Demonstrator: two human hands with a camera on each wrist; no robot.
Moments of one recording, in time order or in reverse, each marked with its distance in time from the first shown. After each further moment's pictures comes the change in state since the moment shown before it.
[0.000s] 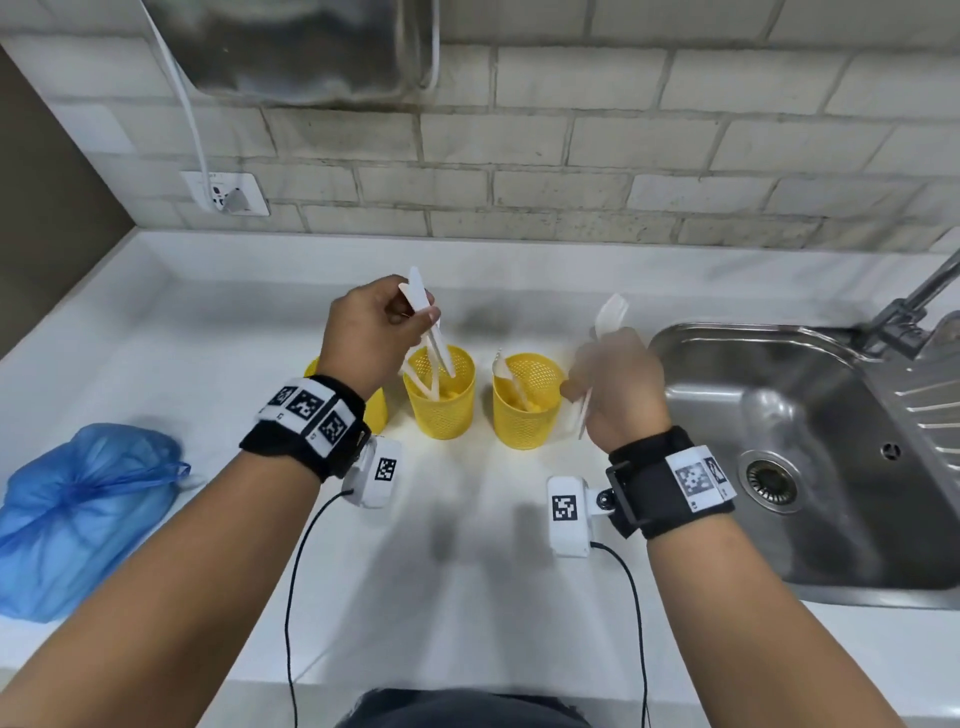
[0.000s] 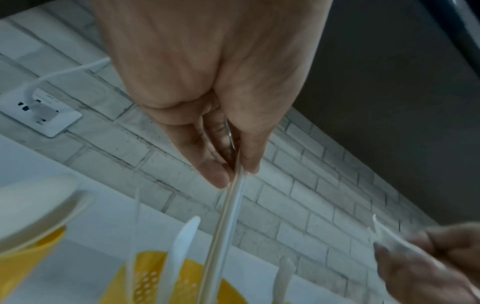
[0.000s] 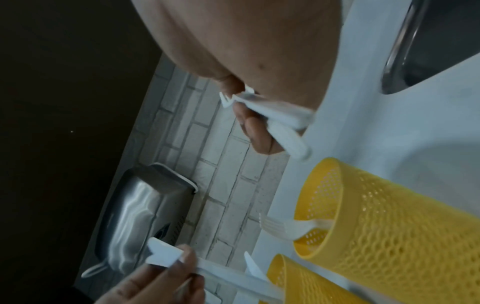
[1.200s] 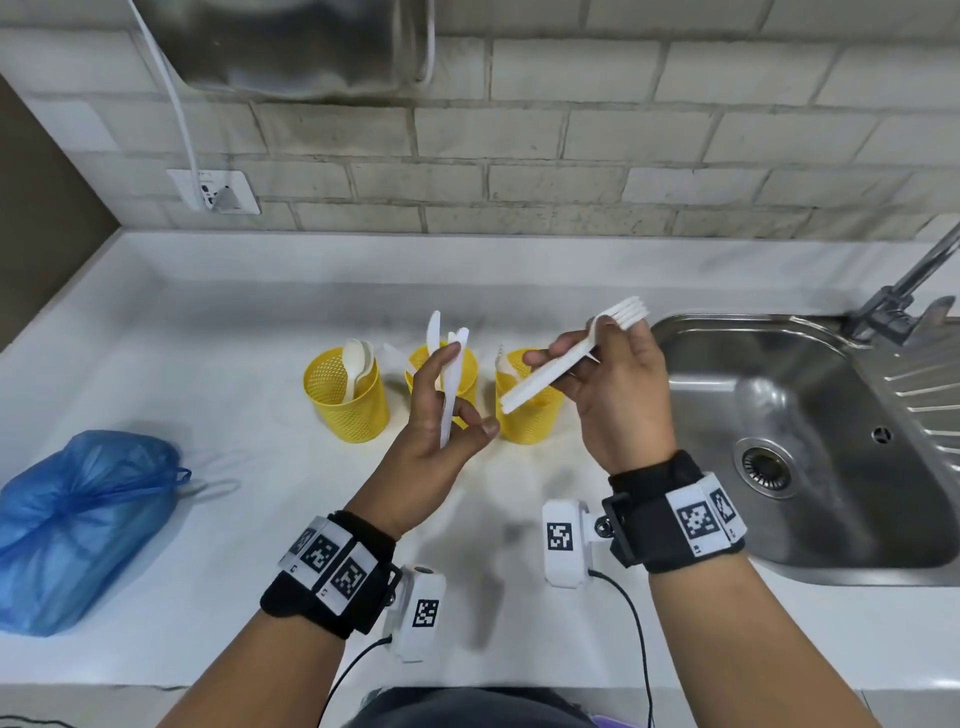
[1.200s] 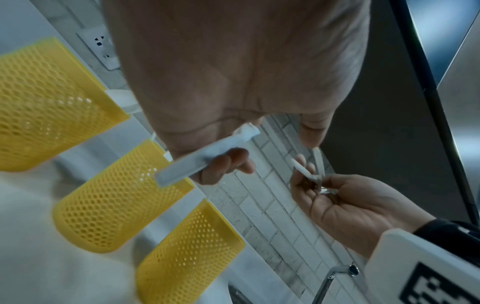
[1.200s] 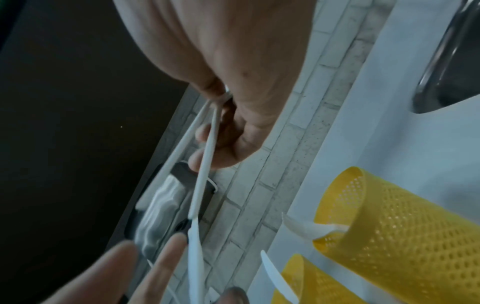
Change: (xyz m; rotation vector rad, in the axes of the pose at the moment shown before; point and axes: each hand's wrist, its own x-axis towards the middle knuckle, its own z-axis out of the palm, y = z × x) left_hand -0.111 -0.007 0.028 -0.443 -0.398 -0.035; right_hand -0.055 -0.004 0.019 -0.089 -0.185 -0.242
